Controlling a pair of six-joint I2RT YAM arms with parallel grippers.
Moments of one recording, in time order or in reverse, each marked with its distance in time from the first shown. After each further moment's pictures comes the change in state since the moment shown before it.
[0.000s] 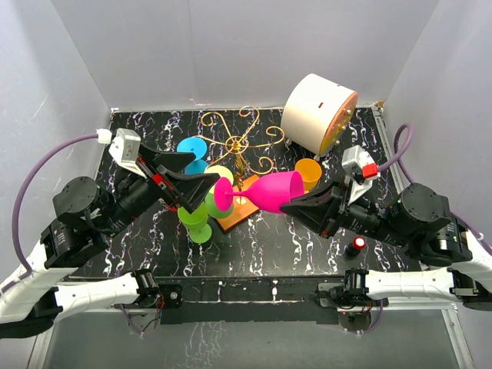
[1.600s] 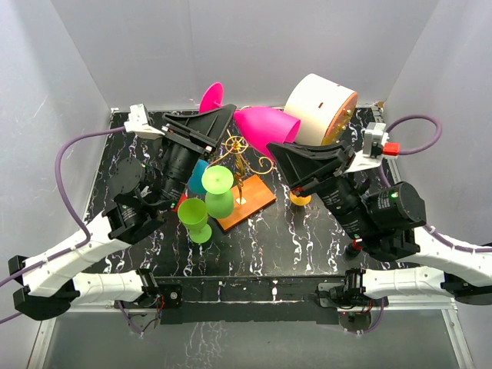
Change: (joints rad) left arm 0.000 0.253 -0.034 0.601 -0.315 -0.646; right arm 0.000 0.151 -0.112 0.830 0.330 -0.076
